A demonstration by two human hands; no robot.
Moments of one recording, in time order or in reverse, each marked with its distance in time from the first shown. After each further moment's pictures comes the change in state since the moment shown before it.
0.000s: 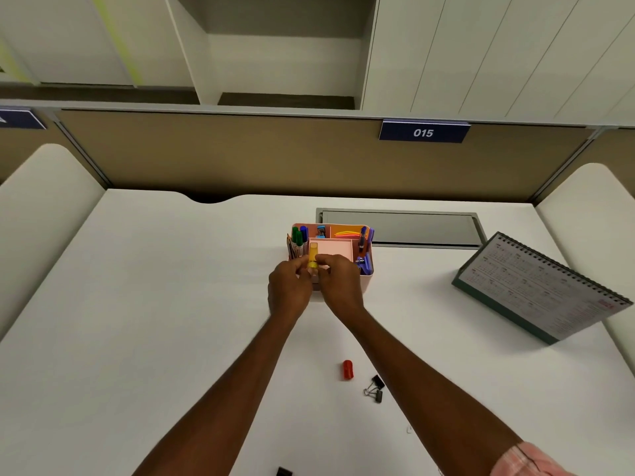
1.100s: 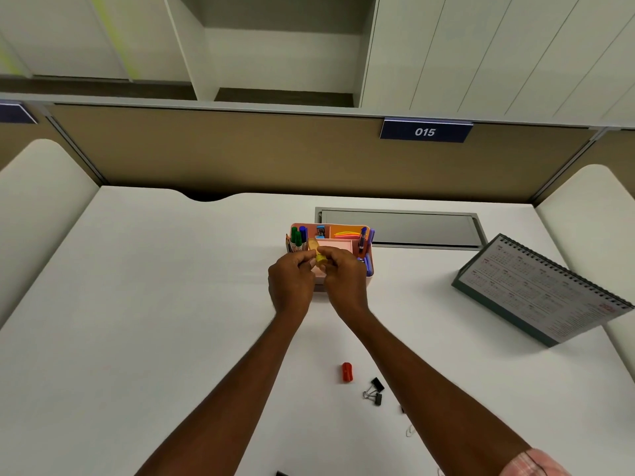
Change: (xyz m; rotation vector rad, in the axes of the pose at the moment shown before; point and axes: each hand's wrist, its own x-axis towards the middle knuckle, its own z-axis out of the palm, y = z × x) left_hand 0.007 0.006 0.010 -0.087 0.148 0.083; right_hand 0.001 0.004 -0.005 0.057 0.149 -0.120
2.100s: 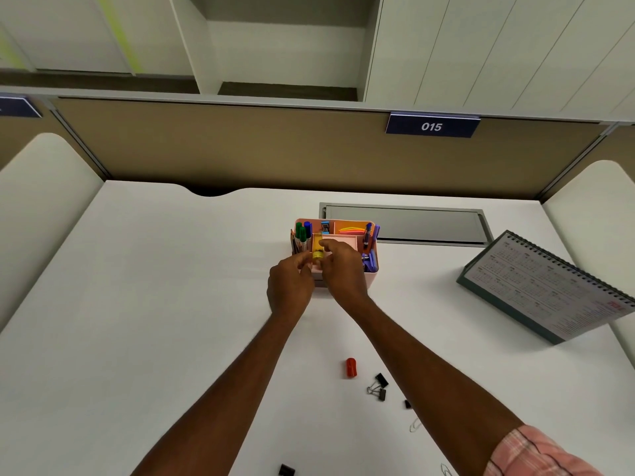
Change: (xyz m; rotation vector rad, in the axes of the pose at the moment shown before) left_hand 0.000 -0.013 -0.010 0.152 -0.103 -0.053; right_hand 0.021 0.002 0.013 -0.162 -0.154 0.068
